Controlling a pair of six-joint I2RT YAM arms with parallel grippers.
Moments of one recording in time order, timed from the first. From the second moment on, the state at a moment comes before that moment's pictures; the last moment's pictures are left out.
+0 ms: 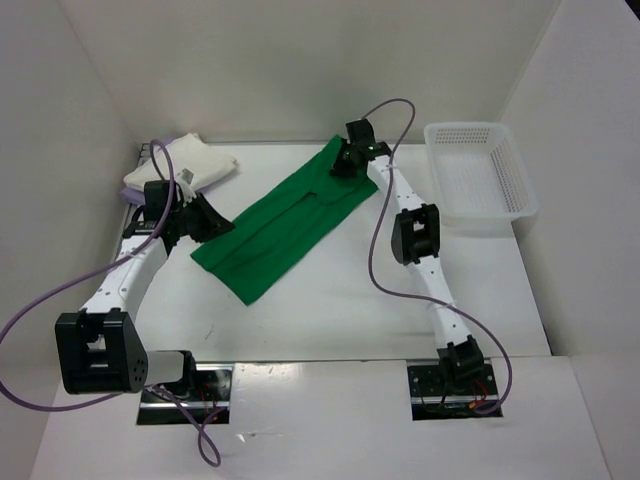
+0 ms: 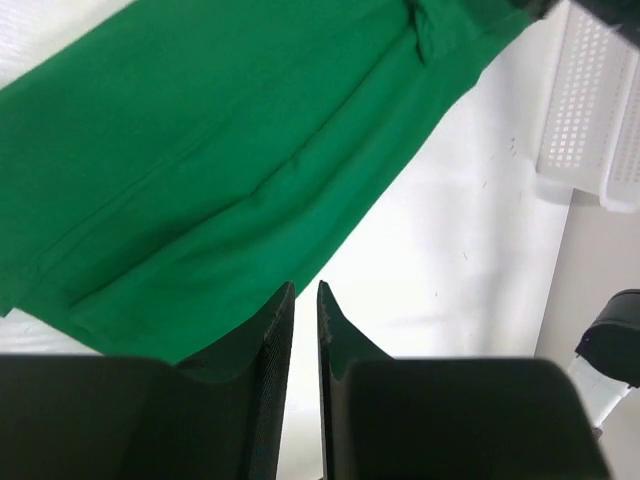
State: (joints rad) left arm 0.06 1.30 0.94 -0.37 0.46 -0.59; right arm 0.32 2.83 2.73 -0.65 -0.15 0.67
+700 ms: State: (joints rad) left arm 0.01 1.32 0.97 -0.38 0.44 -0.55; right arm 0.82 1.66 1.25 -0.19 -0.18 0.78
